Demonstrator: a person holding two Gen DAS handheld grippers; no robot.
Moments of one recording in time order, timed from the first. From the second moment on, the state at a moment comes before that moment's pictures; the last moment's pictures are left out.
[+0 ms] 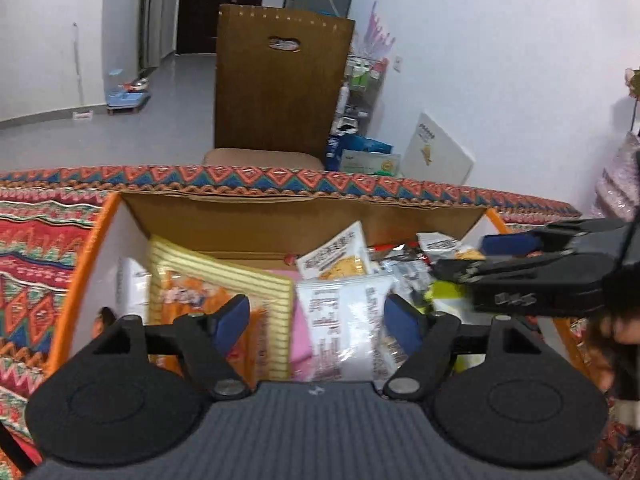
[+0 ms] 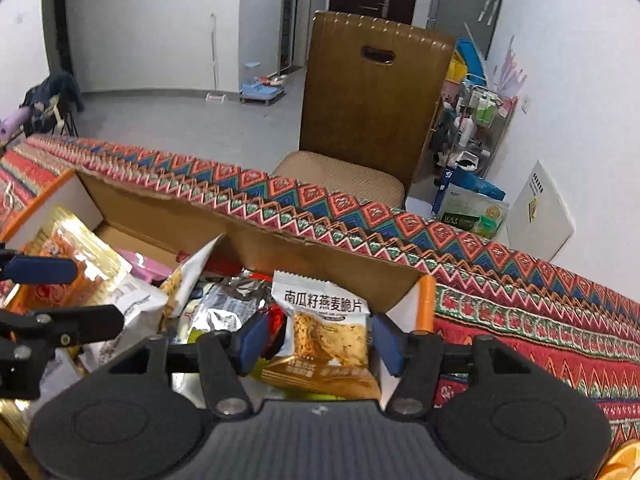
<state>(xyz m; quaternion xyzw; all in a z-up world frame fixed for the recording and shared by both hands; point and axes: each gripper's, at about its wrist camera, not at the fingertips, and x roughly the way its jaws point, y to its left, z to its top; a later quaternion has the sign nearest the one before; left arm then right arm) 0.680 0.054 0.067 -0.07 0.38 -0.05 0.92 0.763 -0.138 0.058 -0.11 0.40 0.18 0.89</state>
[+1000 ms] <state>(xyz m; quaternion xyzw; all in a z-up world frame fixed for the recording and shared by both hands) 0.474 0.081 0.182 -0.01 0.27 -0.01 0.96 0.553 -0.224 0.180 -0.05 0.29 0.17 0.94</state>
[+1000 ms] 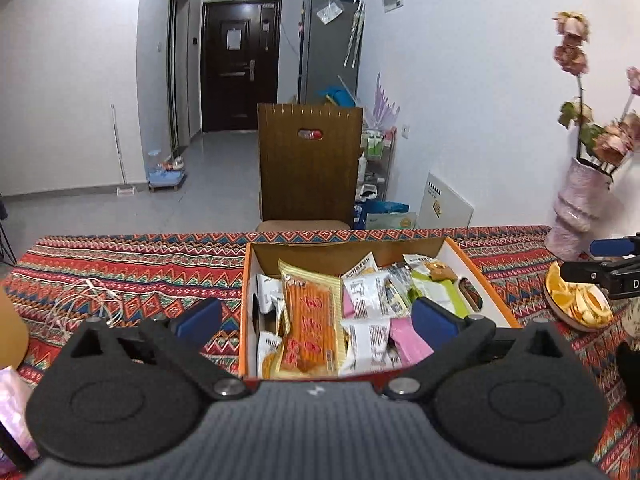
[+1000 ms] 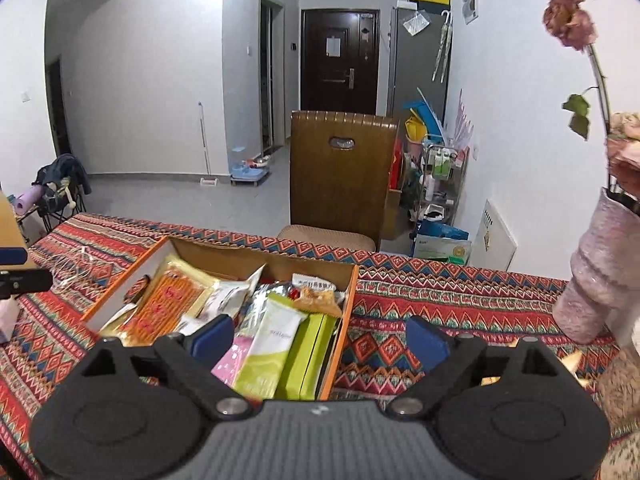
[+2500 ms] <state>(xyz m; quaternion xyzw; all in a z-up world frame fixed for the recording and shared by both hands) 0.003 0.003 0.036 0.02 0.18 0.03 0.98 0.038 -0.216 0.012 0.00 0.22 0.18 0.96</state>
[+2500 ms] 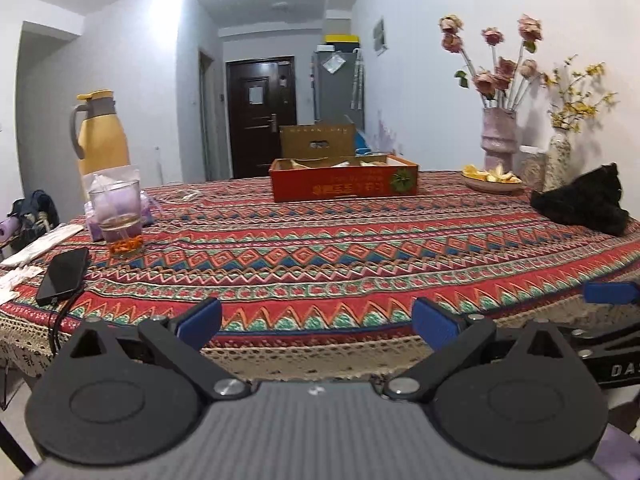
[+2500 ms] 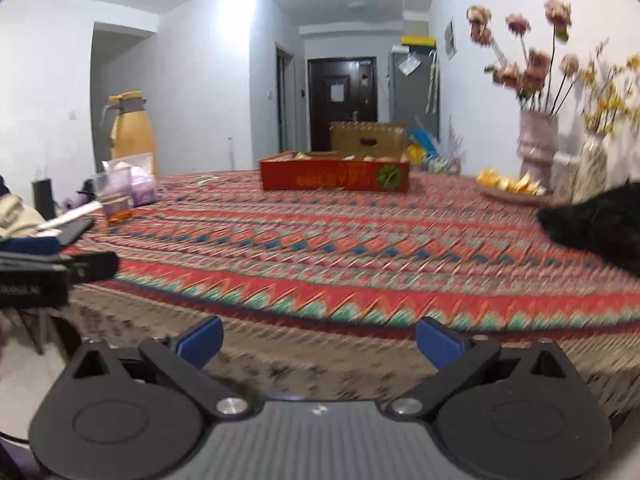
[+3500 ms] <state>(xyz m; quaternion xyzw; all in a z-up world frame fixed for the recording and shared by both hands) 0.000 0.008 0.038 0.00 0.17 0.04 0.98 0.035 -0.213 0.020 -0.02 0.19 0.17 0.97</state>
